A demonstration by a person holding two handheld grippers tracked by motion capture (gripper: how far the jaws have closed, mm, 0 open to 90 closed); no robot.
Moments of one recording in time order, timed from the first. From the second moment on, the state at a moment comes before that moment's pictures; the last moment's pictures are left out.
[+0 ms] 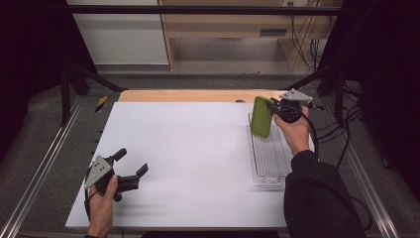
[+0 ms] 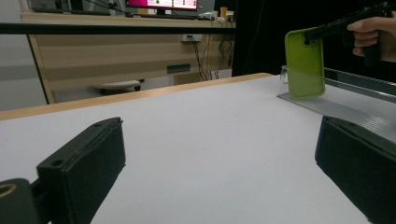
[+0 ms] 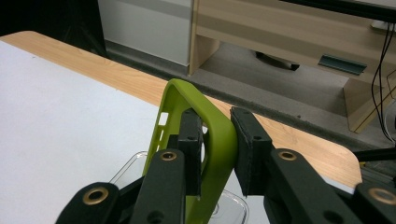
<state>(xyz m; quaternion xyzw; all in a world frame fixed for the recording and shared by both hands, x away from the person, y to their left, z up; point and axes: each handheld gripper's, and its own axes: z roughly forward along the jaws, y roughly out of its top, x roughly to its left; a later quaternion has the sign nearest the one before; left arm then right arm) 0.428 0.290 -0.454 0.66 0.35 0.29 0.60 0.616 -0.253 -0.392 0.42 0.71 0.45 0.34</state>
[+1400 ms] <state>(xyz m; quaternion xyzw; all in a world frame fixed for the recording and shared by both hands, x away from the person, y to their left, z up) 0.428 0.289 -0.454 0.66 0.35 0.30 0.59 0.623 -0.249 -0.392 0.43 0.71 0.45 0.34</state>
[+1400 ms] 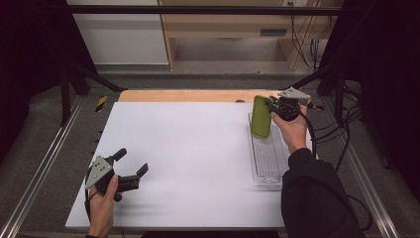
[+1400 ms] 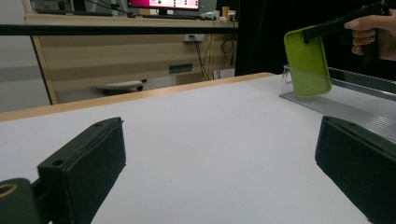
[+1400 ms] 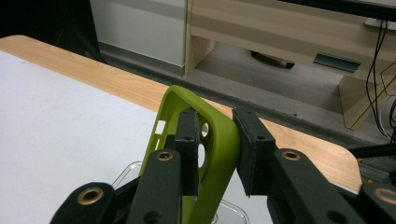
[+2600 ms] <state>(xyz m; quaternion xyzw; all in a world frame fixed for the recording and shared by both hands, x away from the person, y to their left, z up) 0.428 0.288 -0.454 0.66 0.35 0.30 0.59 0.632 -0.248 -0.394 0.48 0.68 0.44 0.33</state>
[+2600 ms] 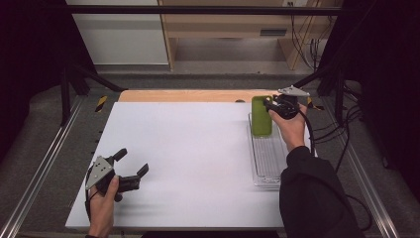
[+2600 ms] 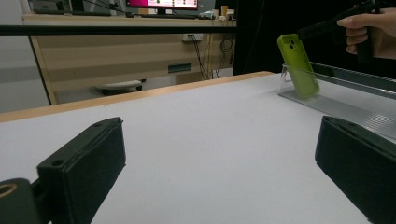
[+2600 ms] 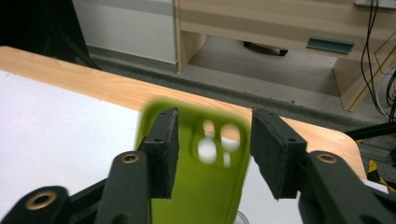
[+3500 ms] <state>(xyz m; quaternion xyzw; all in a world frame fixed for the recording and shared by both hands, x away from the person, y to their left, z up) 0.427 0.287 -0.454 0.66 0.35 0.29 0.59 0.623 -0.250 -0.382 0.51 0.68 0.43 0.31</state>
